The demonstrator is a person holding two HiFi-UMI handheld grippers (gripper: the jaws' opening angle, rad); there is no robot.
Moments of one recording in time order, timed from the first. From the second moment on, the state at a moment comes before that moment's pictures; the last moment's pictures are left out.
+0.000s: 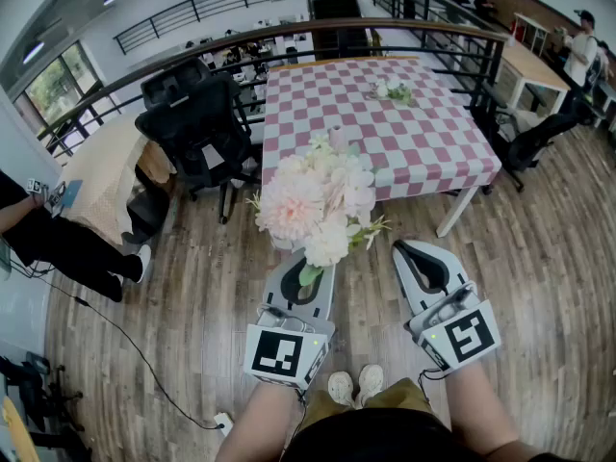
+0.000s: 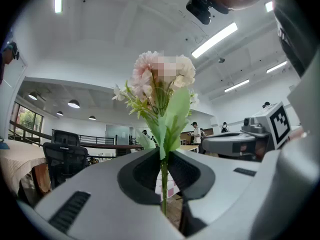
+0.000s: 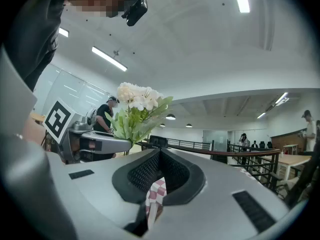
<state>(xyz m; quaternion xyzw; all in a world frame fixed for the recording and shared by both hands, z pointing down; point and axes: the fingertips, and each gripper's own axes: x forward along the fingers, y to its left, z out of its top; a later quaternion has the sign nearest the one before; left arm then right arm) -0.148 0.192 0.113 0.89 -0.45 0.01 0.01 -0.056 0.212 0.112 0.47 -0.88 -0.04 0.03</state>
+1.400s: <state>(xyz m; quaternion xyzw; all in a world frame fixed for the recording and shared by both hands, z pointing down) -0.073 0.185 0.095 0.89 -0.46 0.01 -0.05 0.009 0.208 0.112 0.44 -0.90 -0.05 -0.02</state>
